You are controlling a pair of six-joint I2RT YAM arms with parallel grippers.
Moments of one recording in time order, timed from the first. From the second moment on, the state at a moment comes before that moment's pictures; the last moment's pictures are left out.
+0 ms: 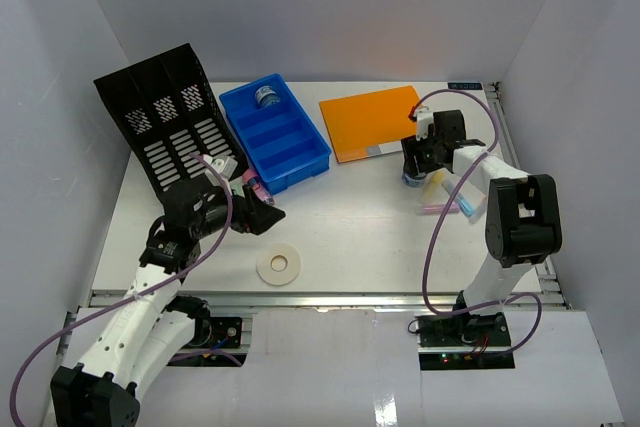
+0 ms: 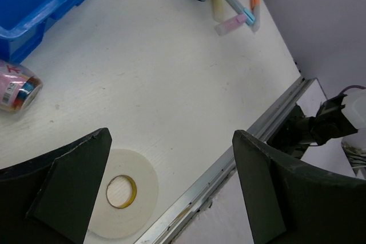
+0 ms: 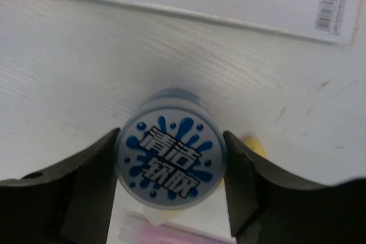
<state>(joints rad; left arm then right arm) -0.27 0.73 0.56 -0.17 0.58 -0.43 0.15 1.75 1.13 -0.26 -0.17 -0.24</state>
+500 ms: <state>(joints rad) -0.40 0.98 0.55 0.21 0.69 -0.82 0.12 1.31 0.92 -0.32 -0.66 -0.51</state>
